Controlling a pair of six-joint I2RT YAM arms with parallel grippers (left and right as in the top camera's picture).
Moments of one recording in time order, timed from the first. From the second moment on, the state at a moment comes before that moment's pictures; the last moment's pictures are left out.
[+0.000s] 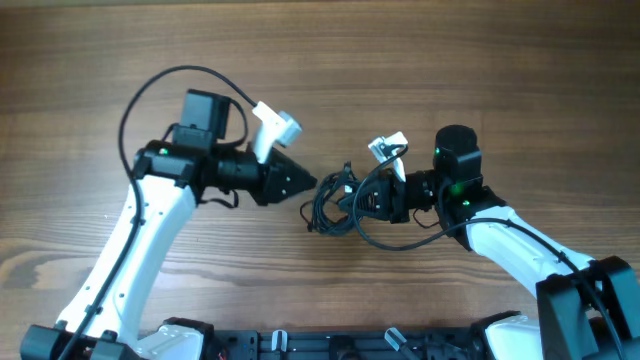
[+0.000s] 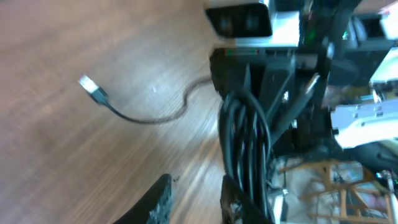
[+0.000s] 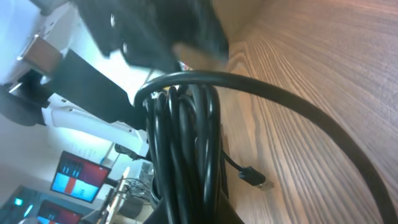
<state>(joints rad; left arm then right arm) -0.20 1.38 1.09 -0.84 0.94 0.27 0.30 1.48 0.57 0.47 -1.40 0.55</state>
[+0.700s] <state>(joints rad) -0.26 1.38 1.09 -0.83 1.00 0.28 0.30 1.48 0.57 0.47 -1.38 0.55</state>
